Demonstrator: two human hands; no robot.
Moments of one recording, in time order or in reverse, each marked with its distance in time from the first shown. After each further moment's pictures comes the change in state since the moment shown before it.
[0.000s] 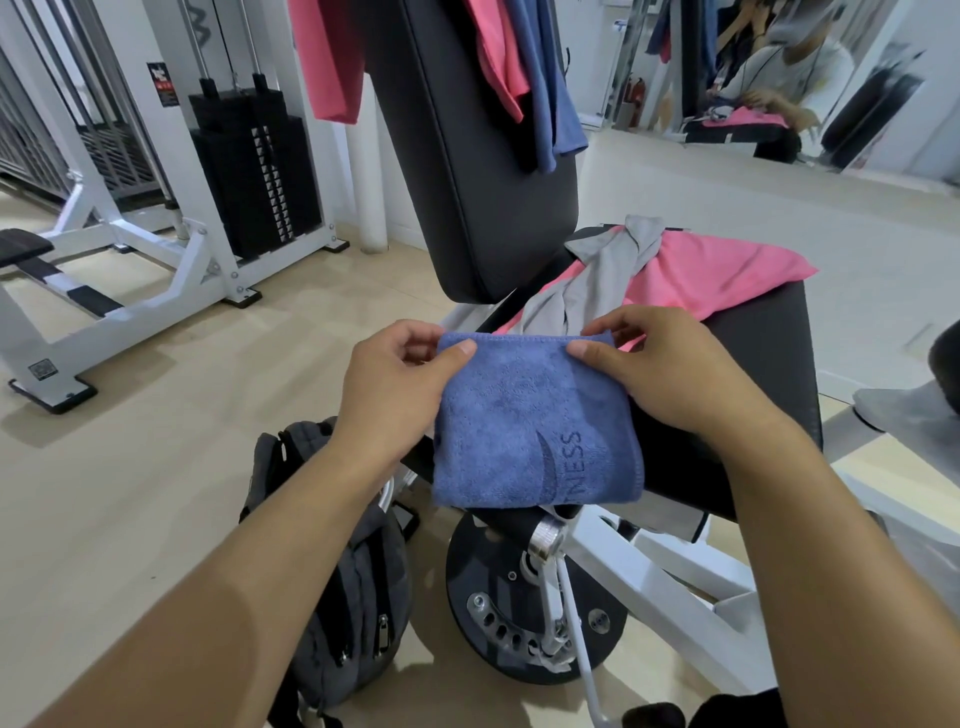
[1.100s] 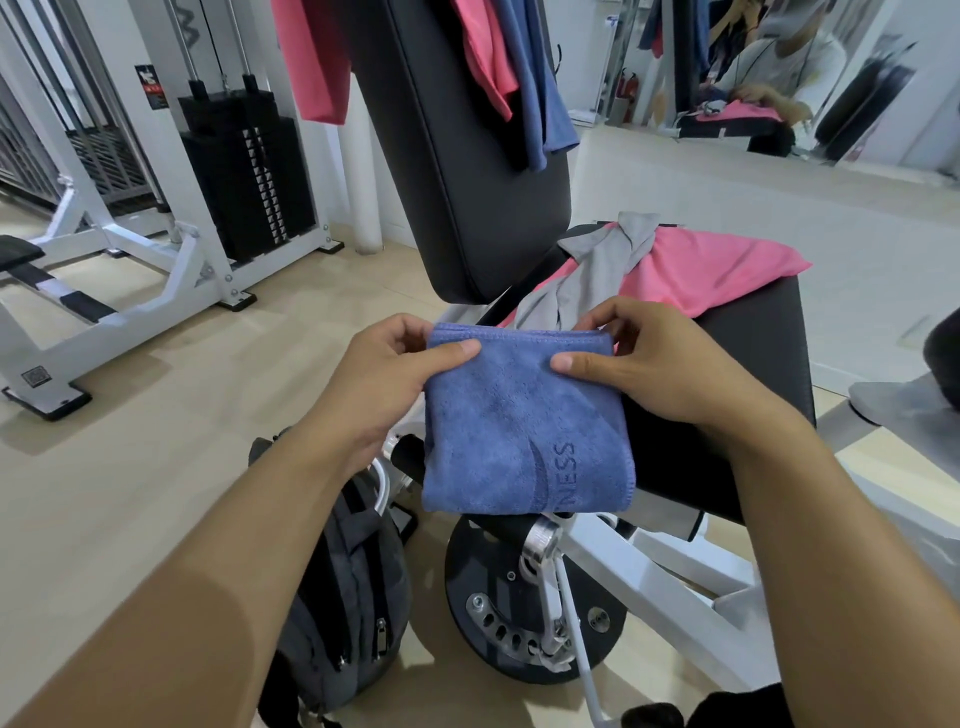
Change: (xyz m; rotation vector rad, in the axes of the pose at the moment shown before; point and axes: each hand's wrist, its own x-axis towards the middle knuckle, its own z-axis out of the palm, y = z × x) left_hand 0.014 0.010 -0.006 -0.146 -0.232 -0.124; right_hand 0.004 0.001 -0.008 0.080 -0.121 -0.037
